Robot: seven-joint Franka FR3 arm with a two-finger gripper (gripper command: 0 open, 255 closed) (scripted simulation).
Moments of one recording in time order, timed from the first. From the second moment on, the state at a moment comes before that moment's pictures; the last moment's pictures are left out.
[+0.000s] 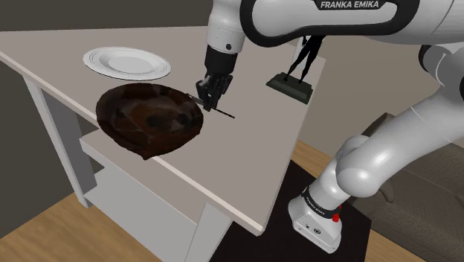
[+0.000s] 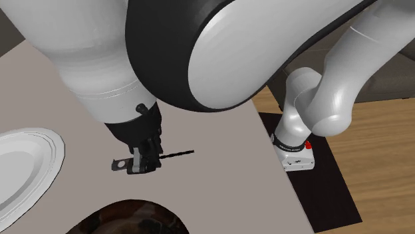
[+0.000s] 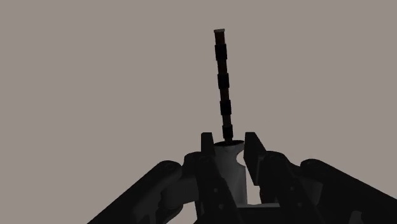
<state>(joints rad) 0.12 -0.24 0.40 -2.09 0.09 1.85 0.32</state>
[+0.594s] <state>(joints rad) 0.12 -0.24 0.40 -2.07 0.08 1.82 0.32</state>
